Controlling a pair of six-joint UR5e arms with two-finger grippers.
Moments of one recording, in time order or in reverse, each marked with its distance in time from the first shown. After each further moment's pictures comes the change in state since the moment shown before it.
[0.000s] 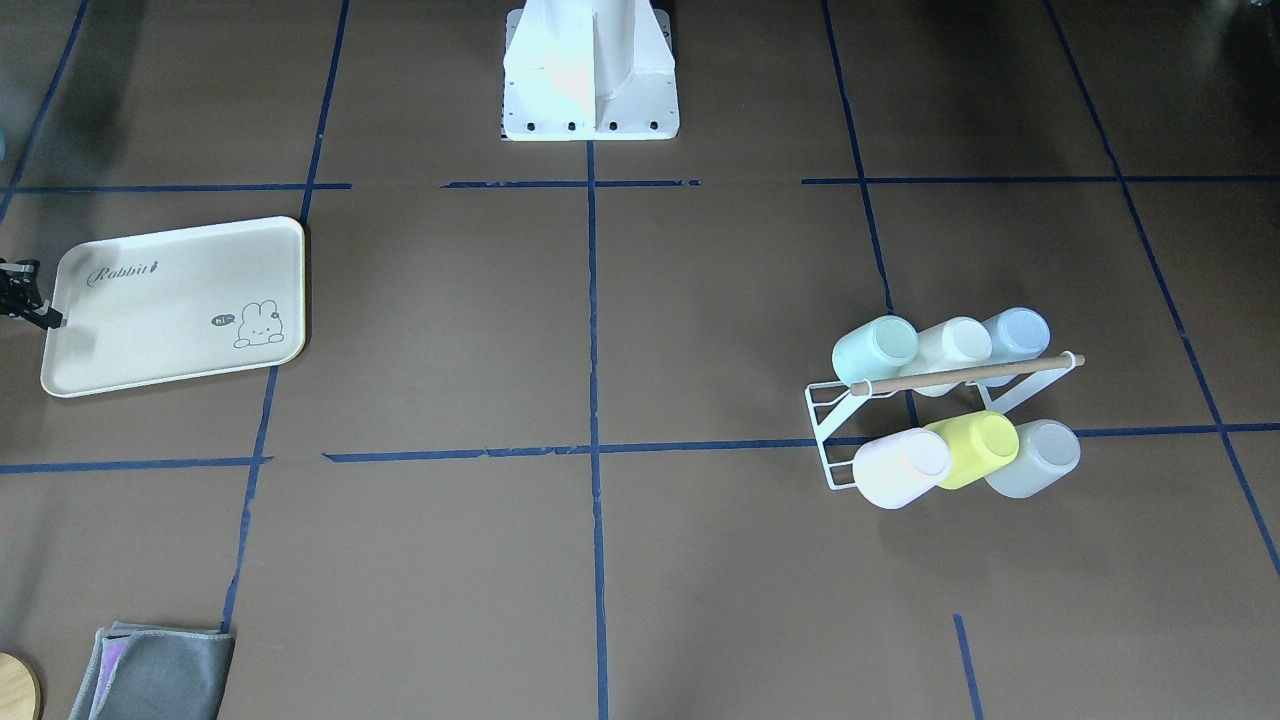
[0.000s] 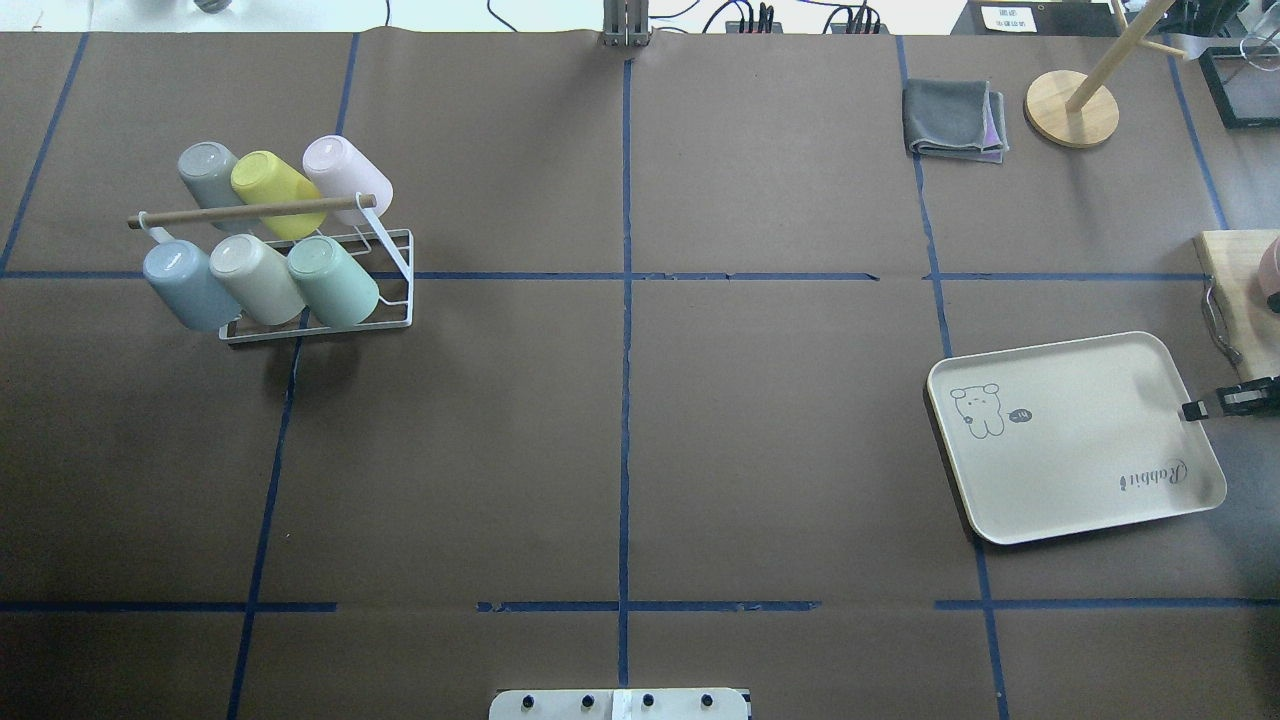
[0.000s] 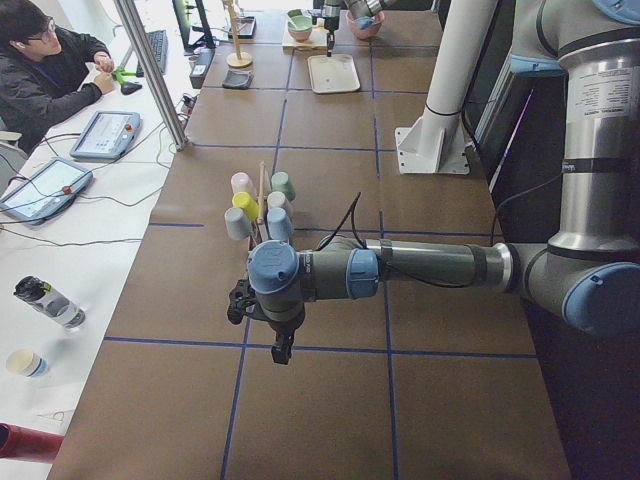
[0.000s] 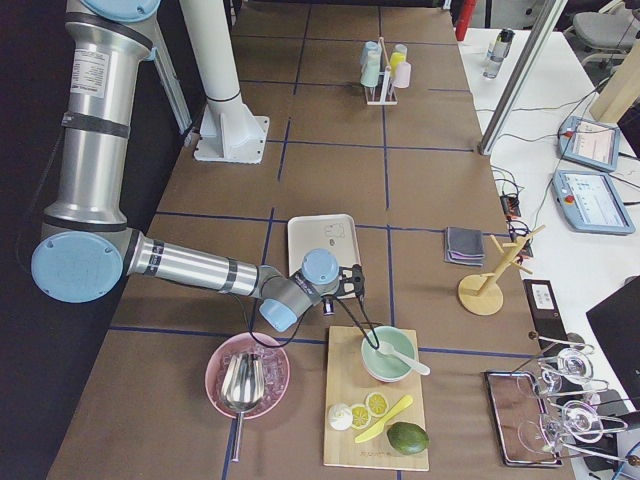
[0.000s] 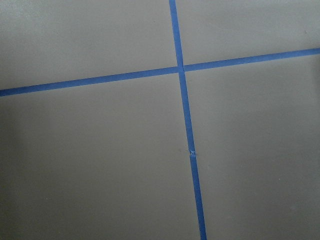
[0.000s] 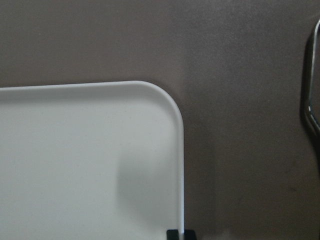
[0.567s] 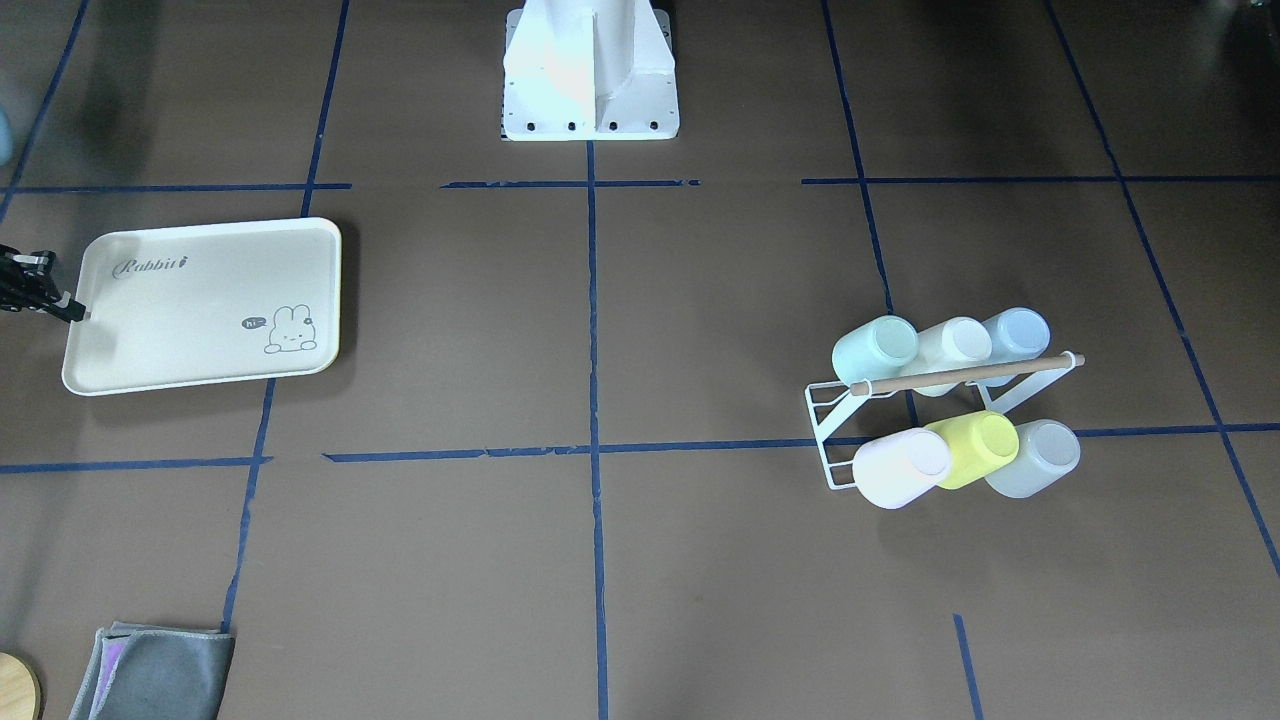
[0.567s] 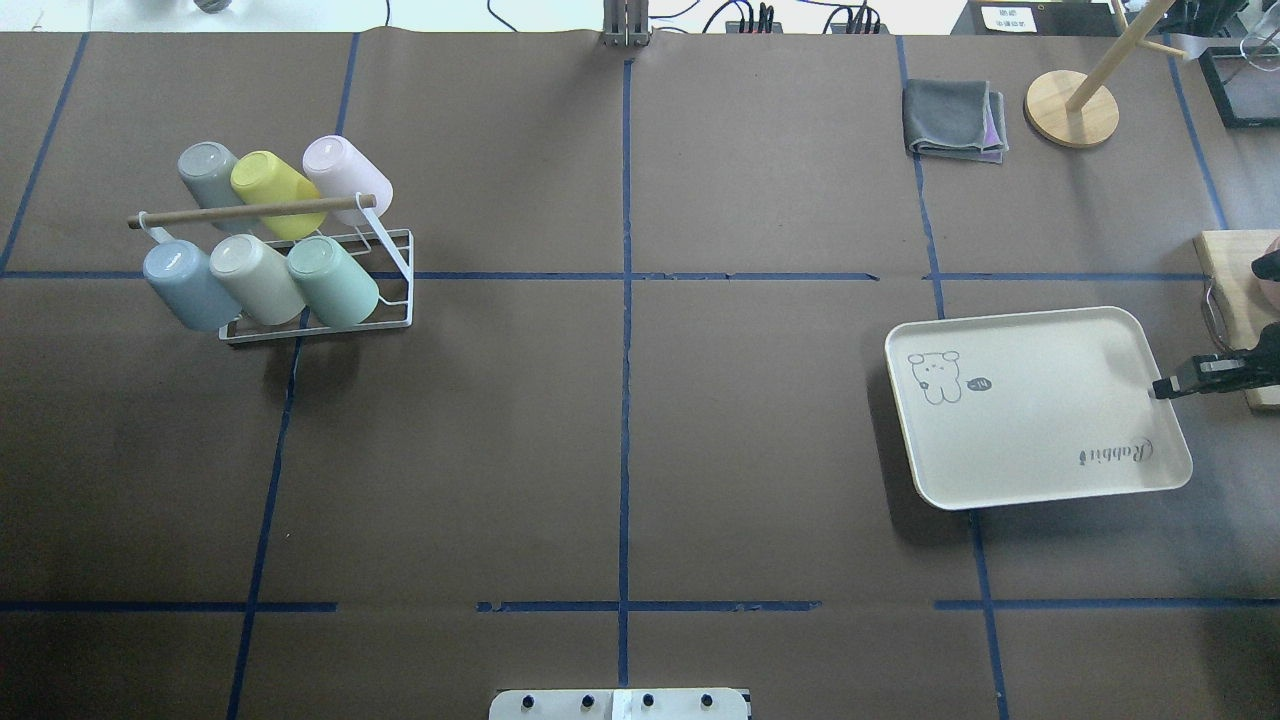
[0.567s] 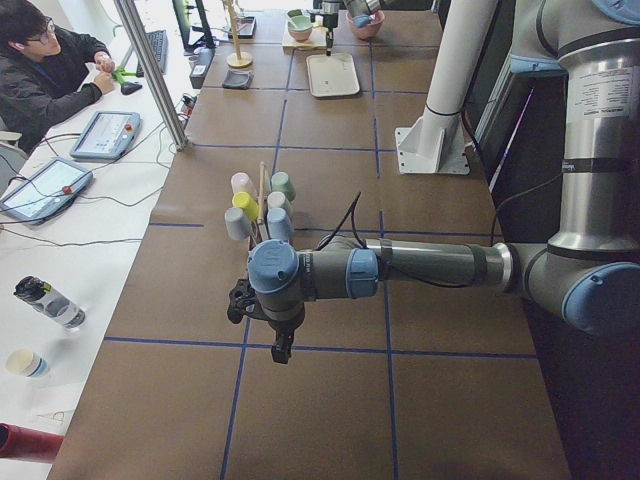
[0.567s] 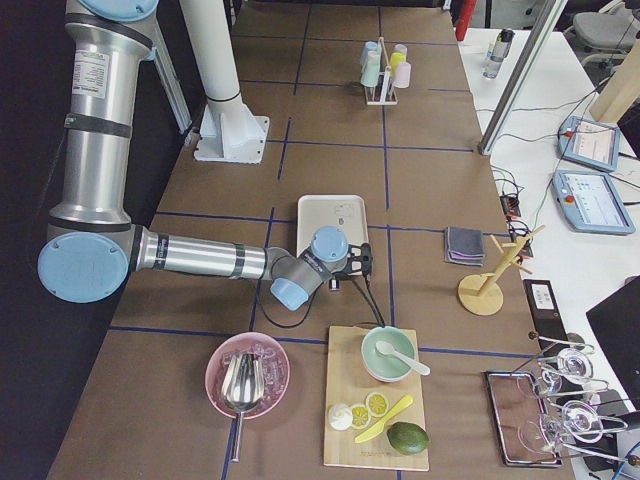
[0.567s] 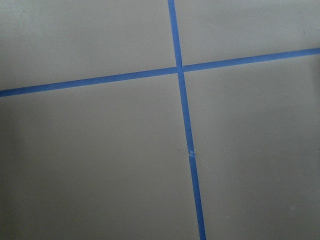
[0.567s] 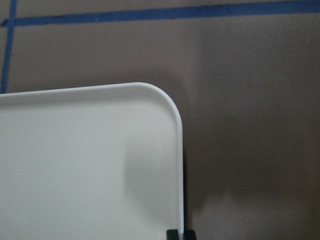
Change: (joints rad) left arm 0.001 0.000 -0.001 -0.001 0.000 0.000; right arm 0.013 0.042 0.130 -0.090 0.068 0.175
